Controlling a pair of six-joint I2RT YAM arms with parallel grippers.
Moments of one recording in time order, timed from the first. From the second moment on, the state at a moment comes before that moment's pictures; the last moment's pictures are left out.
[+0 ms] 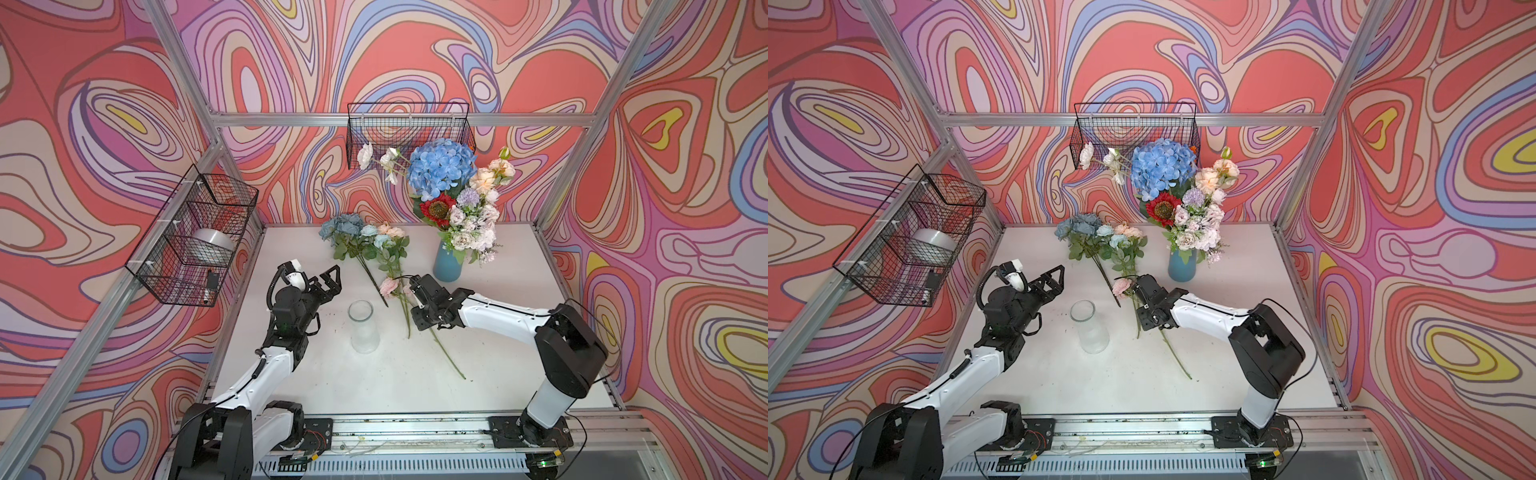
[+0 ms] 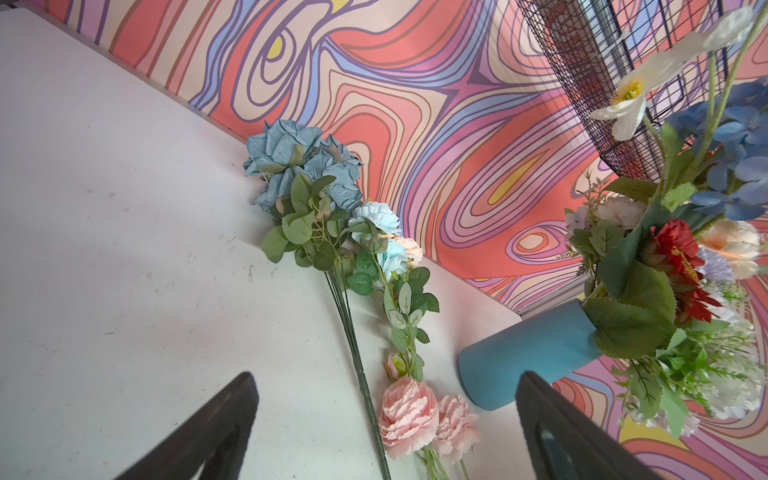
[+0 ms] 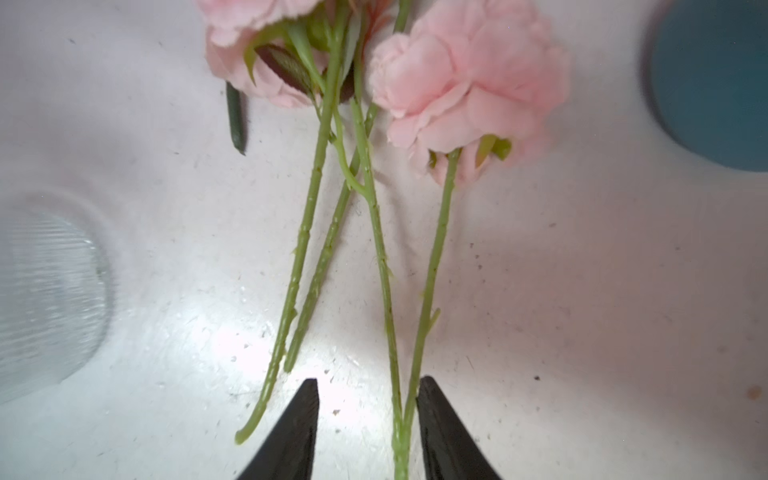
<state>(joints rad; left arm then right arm) -0.12 1.09 0.43 0.52 0.14 -0.73 0.74 1.69 1.10 -0.50 0.13 0.29</state>
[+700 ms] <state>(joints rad) -0.12 1.09 0.43 0.52 0.14 -0.74 0.74 1.79 1.06 -0.51 0.15 0.28</state>
